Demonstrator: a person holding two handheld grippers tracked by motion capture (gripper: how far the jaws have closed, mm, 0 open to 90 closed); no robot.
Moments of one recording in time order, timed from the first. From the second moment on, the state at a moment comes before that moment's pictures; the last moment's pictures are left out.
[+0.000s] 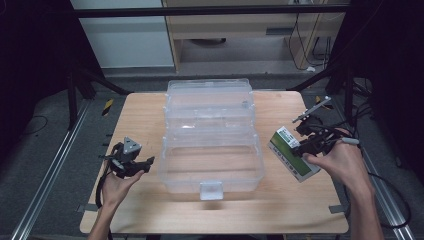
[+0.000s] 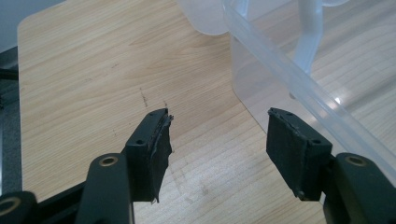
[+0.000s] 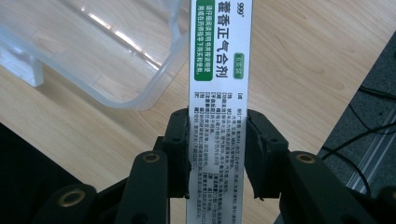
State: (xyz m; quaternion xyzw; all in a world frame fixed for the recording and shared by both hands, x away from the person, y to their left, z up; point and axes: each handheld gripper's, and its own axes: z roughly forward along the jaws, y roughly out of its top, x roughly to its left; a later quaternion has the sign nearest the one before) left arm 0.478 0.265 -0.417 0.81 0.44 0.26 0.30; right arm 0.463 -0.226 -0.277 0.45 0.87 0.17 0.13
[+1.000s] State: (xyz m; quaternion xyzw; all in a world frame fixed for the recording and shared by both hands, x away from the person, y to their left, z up) left arm 0.478 0.267 -0.416 0.80 0.44 0.26 0.31; right arm 0.472 -0.180 -0.248 0.32 0.92 0.22 0.12
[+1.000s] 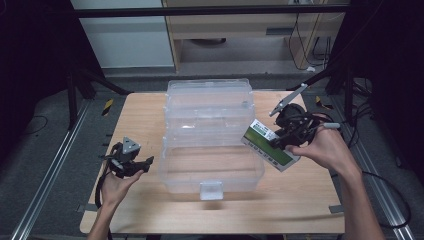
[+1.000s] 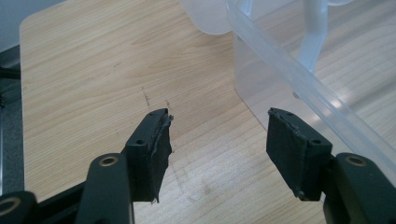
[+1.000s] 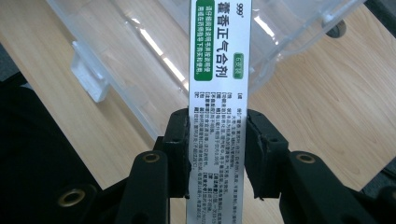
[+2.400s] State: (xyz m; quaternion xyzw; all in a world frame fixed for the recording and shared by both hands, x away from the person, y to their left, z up) left arm 0.480 0.277 -0.415 0.80 0.45 0.26 0.31; right arm 0.505 -0.113 -0.264 0.15 0.96 0.21 0.07
